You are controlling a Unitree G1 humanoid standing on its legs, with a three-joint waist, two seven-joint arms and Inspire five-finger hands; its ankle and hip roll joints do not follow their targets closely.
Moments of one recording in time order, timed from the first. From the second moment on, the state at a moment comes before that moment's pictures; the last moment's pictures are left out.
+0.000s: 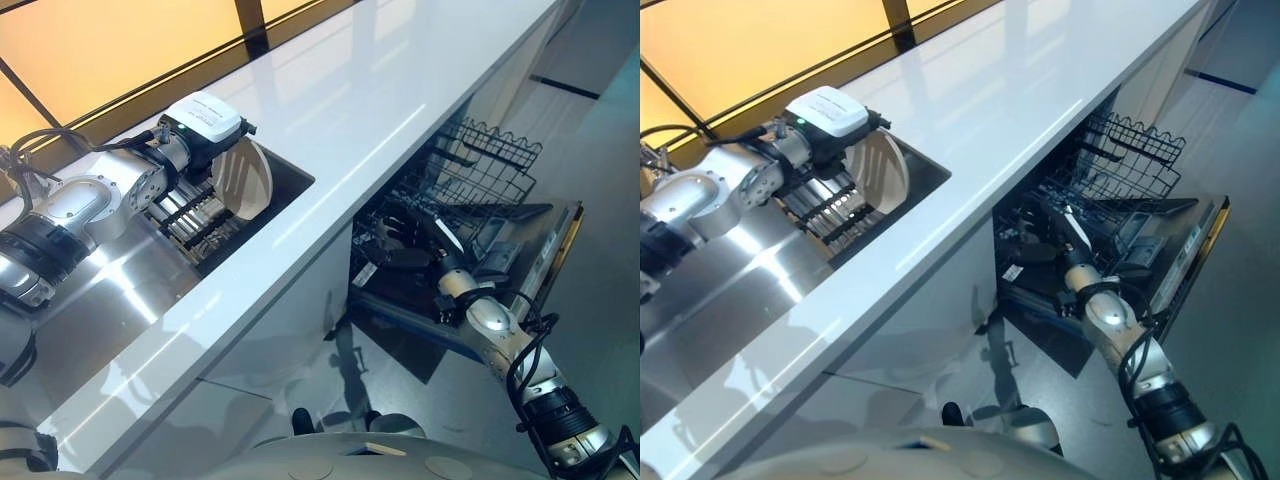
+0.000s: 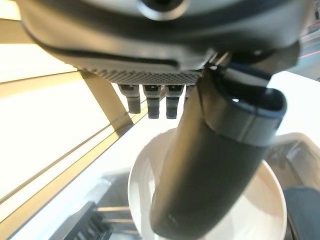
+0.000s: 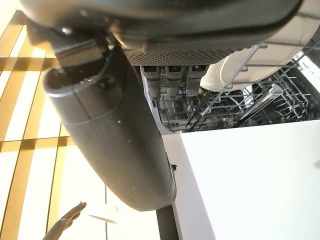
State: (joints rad) left arm -0.97 1.11 -0.91 0.27 0.55 0.00 -0.07; right arm -0.03 -0.59 0.29 -0.06 0.49 0.12 -0.10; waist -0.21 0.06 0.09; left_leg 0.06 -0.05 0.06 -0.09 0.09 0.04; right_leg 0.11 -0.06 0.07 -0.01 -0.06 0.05
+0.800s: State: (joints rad) left arm -0.97 1.07 -0.91 0.34 0.55 0.04 -0.05; right arm 0.00 -0.61 0.29 -0.06 0.49 0.15 -0.07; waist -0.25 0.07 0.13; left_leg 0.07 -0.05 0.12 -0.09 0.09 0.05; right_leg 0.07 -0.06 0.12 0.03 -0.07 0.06
